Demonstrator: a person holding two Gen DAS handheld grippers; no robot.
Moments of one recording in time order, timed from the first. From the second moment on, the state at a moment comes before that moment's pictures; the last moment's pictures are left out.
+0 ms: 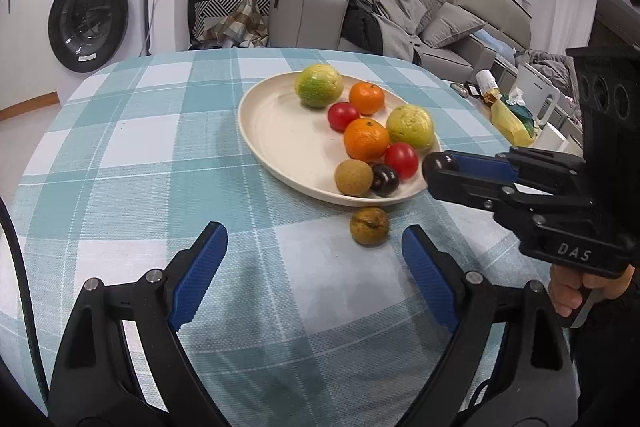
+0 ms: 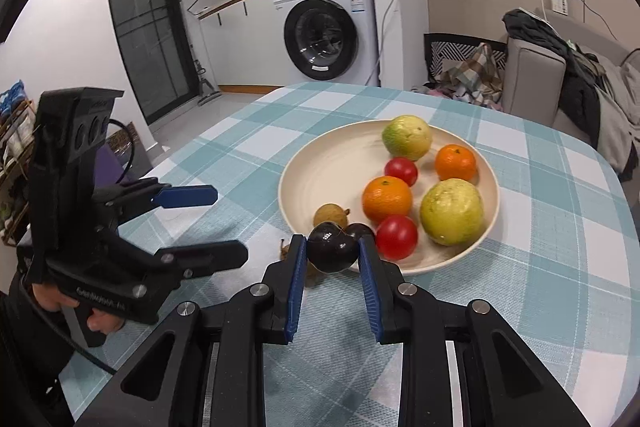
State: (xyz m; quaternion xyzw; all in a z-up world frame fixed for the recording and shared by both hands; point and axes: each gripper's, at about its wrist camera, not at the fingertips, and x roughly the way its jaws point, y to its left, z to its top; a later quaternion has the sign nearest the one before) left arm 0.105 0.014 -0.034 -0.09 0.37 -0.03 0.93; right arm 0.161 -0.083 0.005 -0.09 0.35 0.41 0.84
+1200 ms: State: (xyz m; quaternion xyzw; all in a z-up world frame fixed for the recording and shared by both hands) left arm 0.133 -0.025 -0.040 -0.07 0.40 -0.06 0.91; right arm 0.173 -0.091 0.002 -0.07 0.35 0.38 0.85
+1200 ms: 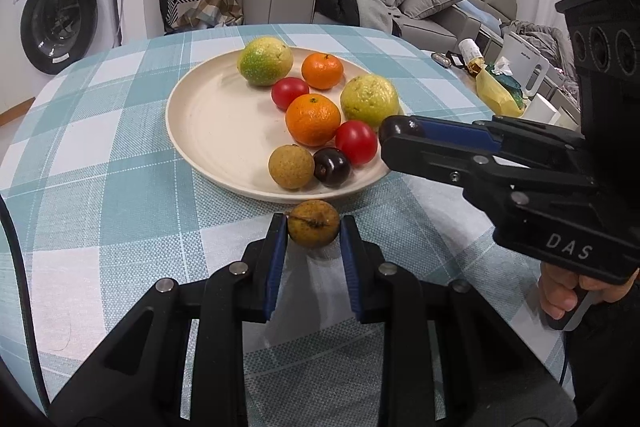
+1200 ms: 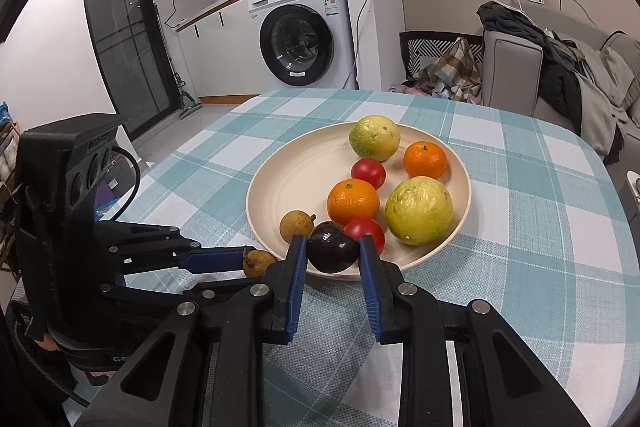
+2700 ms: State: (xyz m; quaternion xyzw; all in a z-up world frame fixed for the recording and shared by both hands) left arm 0.165 0.023 -0.024 -0.08 0.34 0.00 0.94; right arm 0.186 -0.090 0.000 -0.03 0.34 0.37 0.86
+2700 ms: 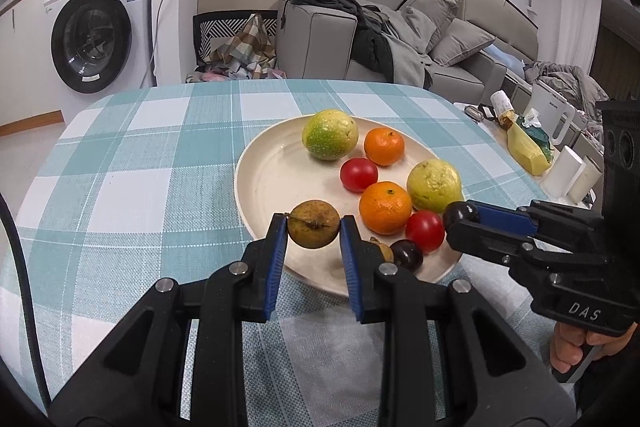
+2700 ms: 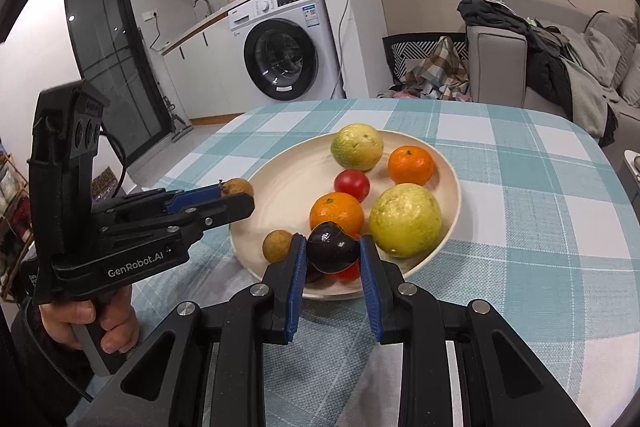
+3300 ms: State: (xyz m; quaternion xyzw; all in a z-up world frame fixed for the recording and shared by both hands) left arm 0.172 0.018 -0.028 -0.07 0.35 0.00 0.93; right arm 0.190 -0.071 -0.005 -0.06 0.36 0.38 0.85
